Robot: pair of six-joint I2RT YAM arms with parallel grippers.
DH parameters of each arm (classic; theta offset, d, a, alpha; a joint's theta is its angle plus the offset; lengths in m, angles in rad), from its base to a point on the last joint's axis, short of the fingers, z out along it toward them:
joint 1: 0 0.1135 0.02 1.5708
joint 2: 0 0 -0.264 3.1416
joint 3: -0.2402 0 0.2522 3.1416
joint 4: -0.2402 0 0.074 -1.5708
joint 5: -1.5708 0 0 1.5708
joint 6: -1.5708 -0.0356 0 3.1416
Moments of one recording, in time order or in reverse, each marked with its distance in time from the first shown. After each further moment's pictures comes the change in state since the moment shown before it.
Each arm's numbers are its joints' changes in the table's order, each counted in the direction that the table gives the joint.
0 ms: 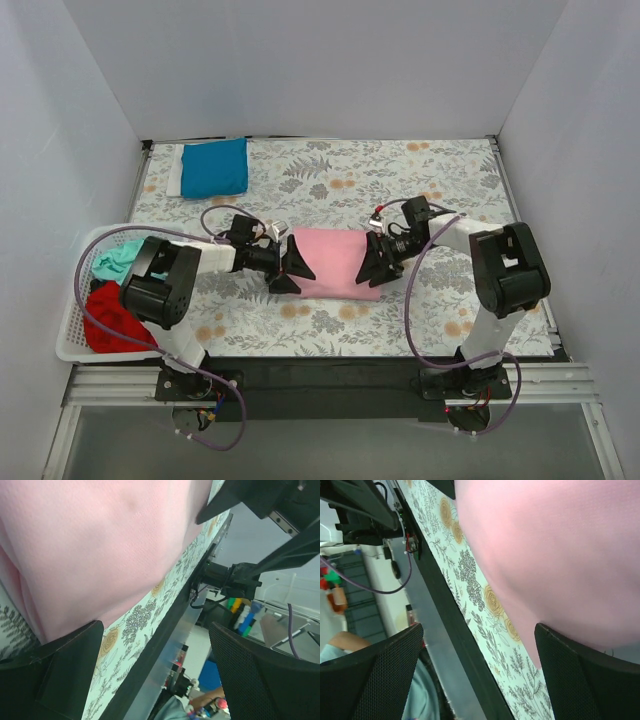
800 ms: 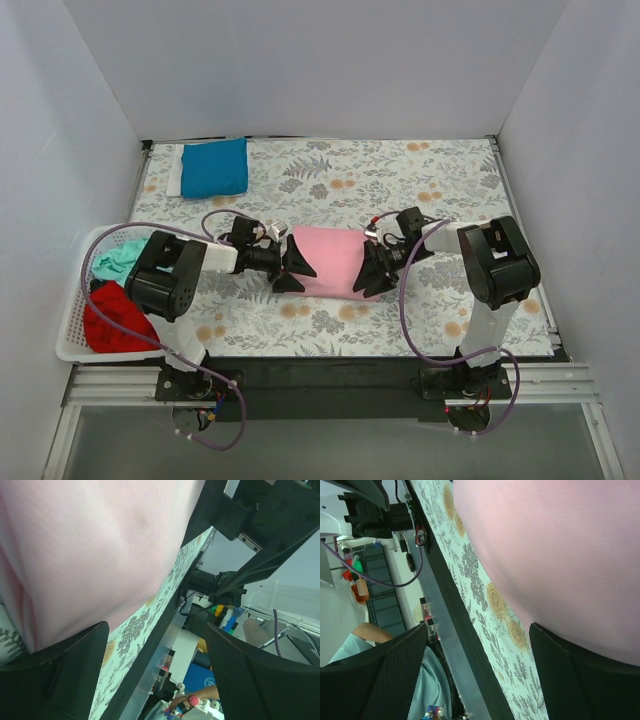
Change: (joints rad) left arm -0.004 -0.042 0.015 0.116 0.006 0.097; right arm 0.031 -0.050 0.057 0.084 0.057 -0.038
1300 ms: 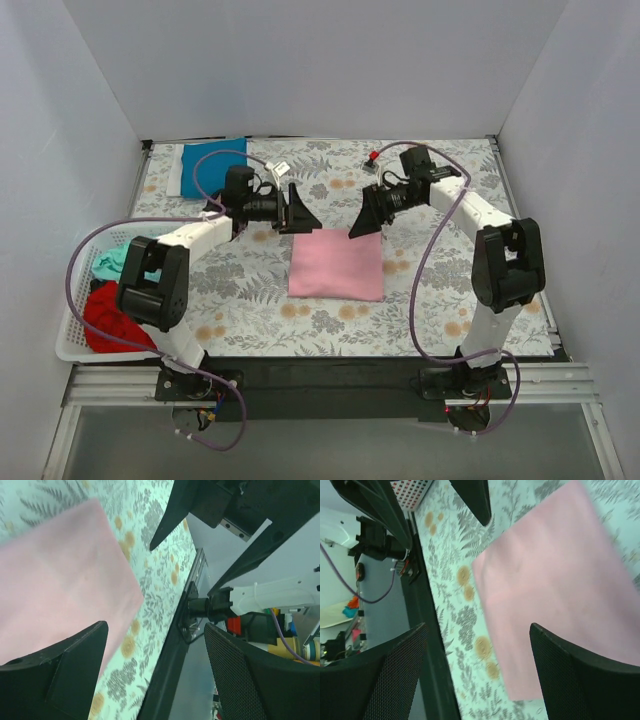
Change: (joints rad) left arm 0.026 0.123 -0.294 -0.070 -0.039 -0.157; right arm -0.029 0.056 -0.449 -0.244 -0.017 0.260
